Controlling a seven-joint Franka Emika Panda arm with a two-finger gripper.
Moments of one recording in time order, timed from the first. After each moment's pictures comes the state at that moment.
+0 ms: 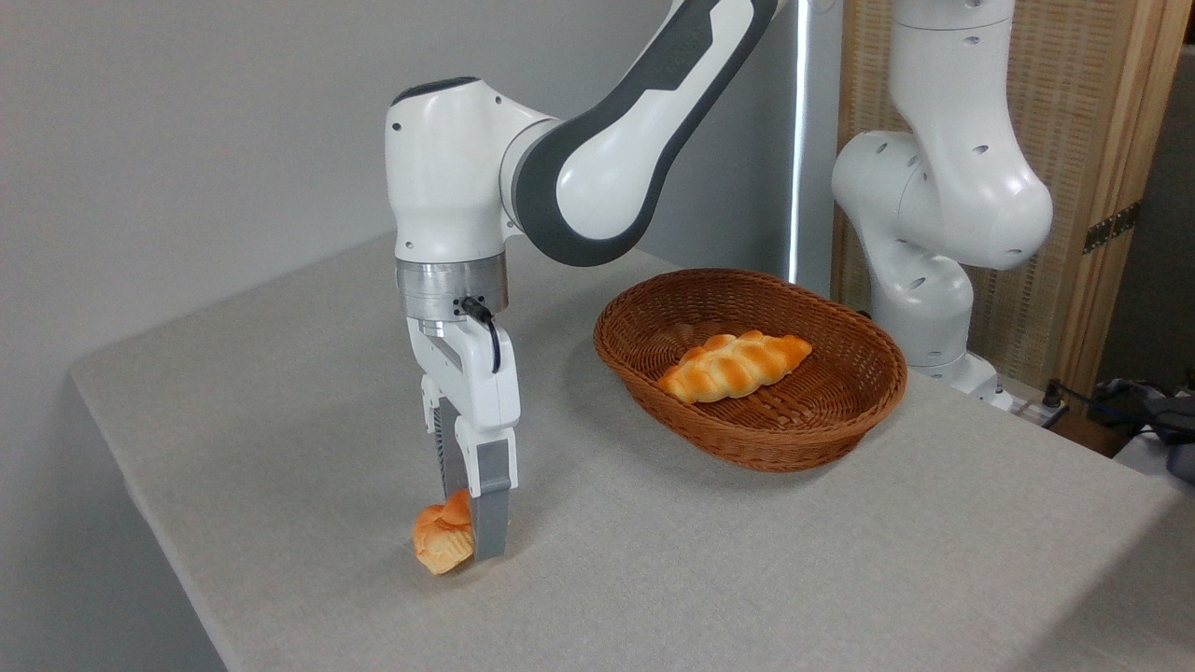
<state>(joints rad) -0.11 0.02 -0.04 -2.16 0.28 2.38 0.67</state>
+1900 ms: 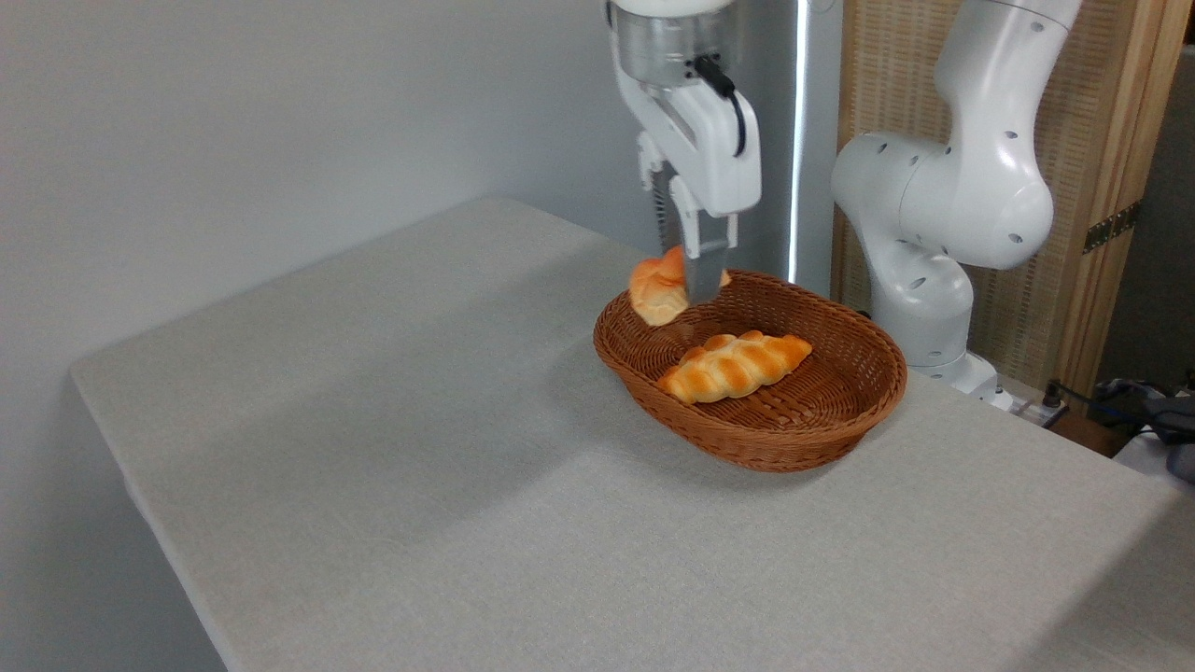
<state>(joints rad) -0.10 -0.56 0.14 -2.22 -0.07 1.57 1.22</state>
